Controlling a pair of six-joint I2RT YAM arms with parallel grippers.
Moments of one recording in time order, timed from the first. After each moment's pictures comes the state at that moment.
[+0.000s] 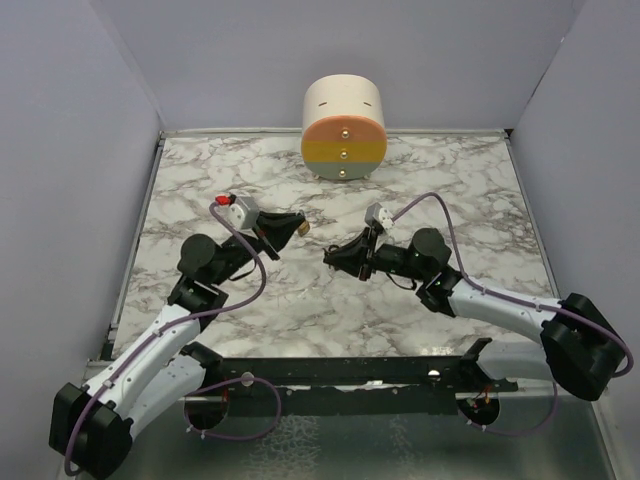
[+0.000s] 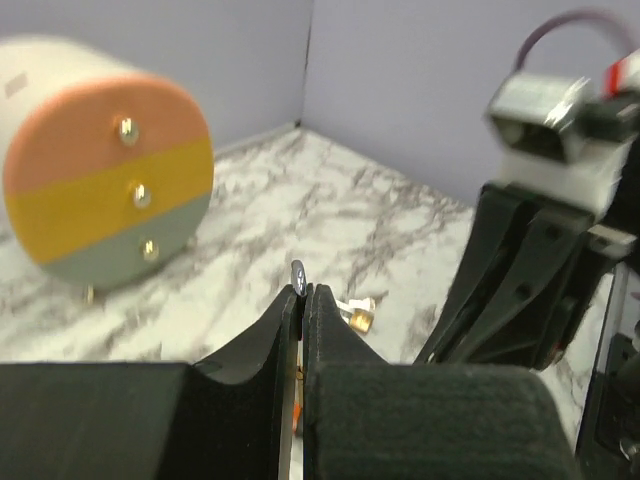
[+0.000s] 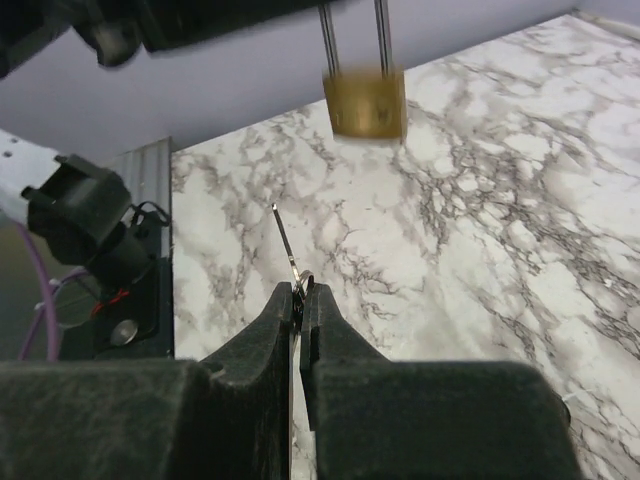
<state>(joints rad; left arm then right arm) -0.49 0.81 0.55 0.53 0.42 -0.23 0.75 1.25 0.53 0.79 -0.59 0.22</state>
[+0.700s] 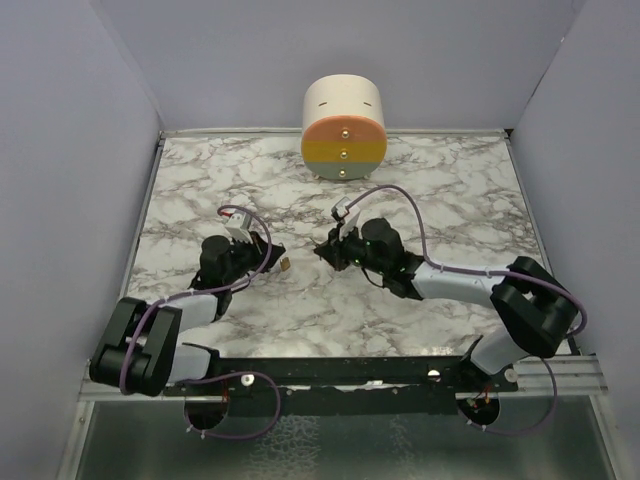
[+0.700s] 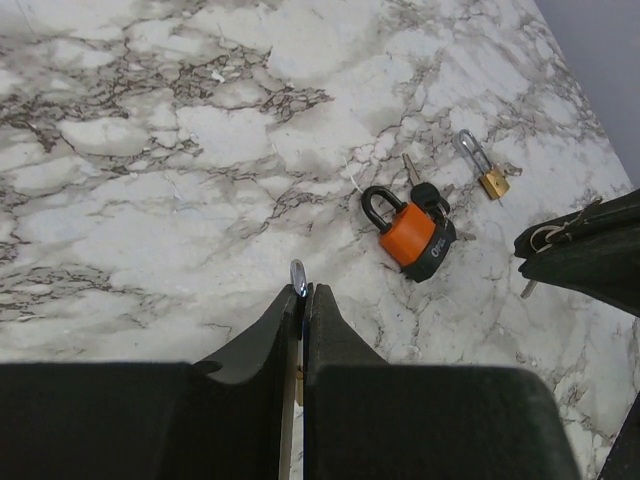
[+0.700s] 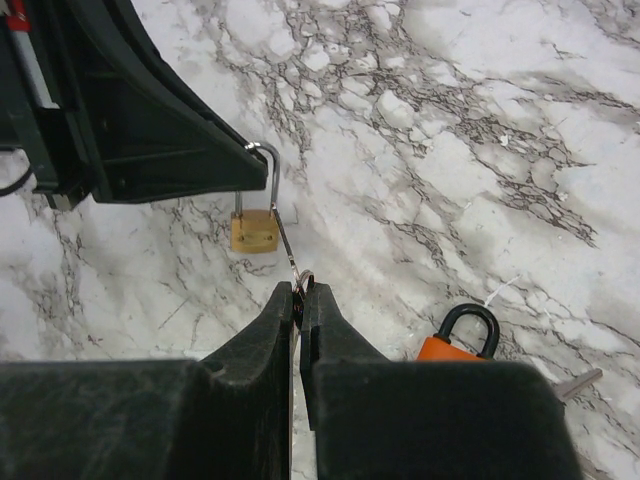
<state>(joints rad) -0.24 1.25 0.26 0.73 0.44 -0.47 0.85 1.52 0.73 0.52 -0.12 0.17</state>
